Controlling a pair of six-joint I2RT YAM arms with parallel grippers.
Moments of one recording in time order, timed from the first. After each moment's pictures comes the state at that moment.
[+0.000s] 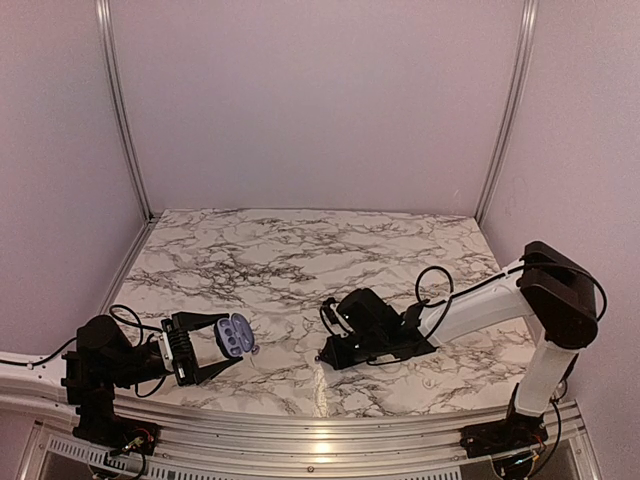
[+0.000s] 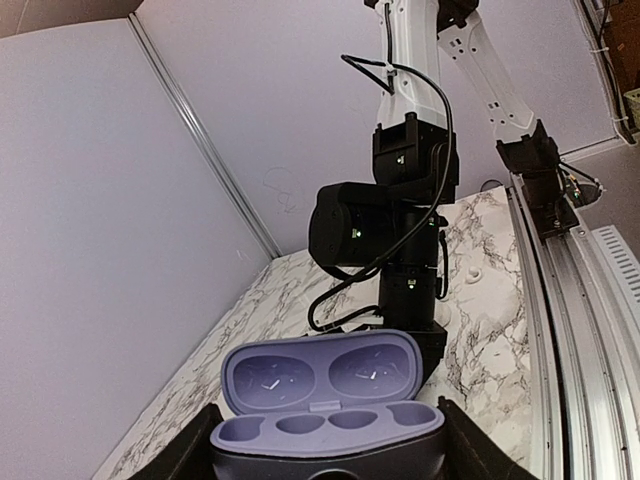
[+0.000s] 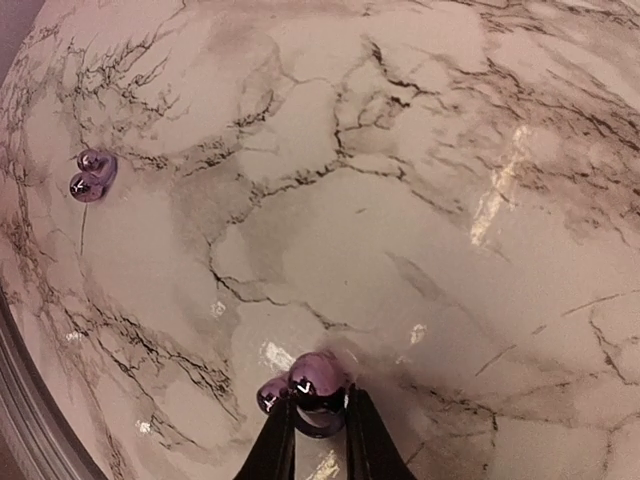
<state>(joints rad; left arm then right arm) -1.14 0.65 0.14 0.57 0.04 0.49 1.02 1.79 0.86 0.05 -0.04 0.63</state>
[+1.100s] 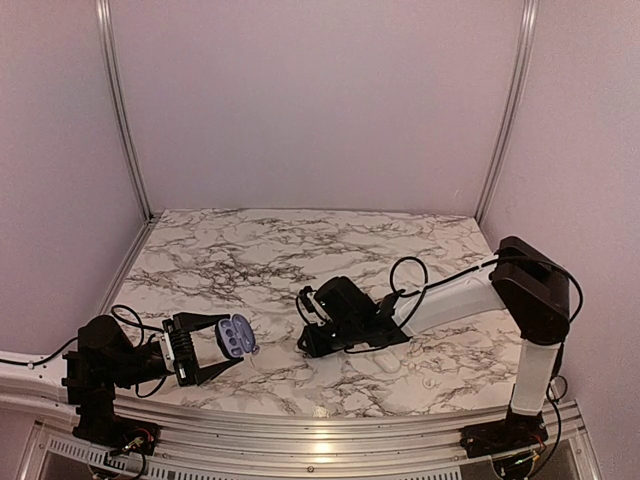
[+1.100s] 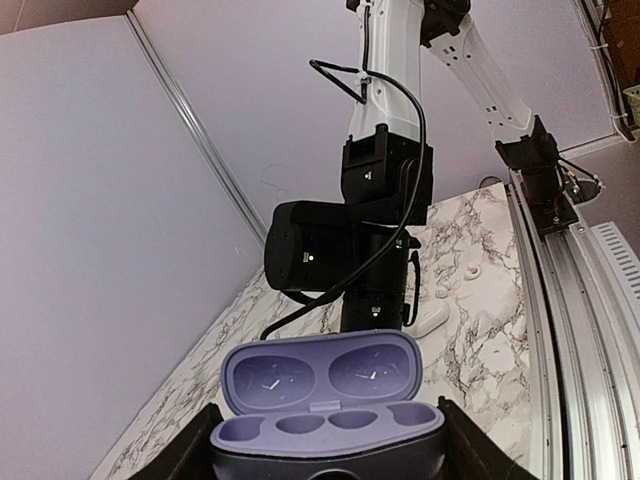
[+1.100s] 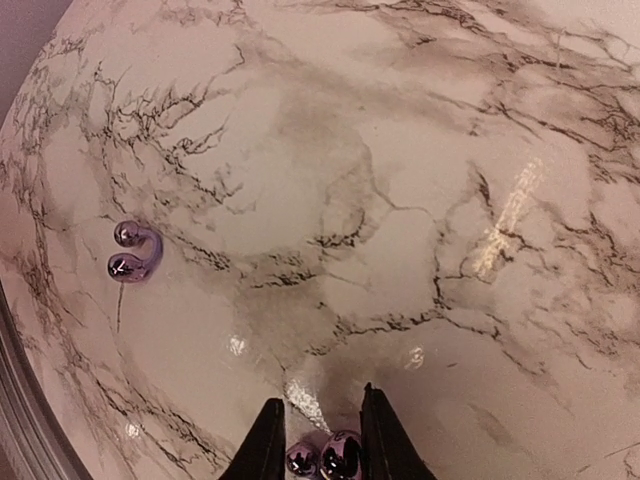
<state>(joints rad) -1.14 0.66 0.14 0.57 0.04 0.49 1.02 1.93 1.07 0.04 -0.05 0.57</state>
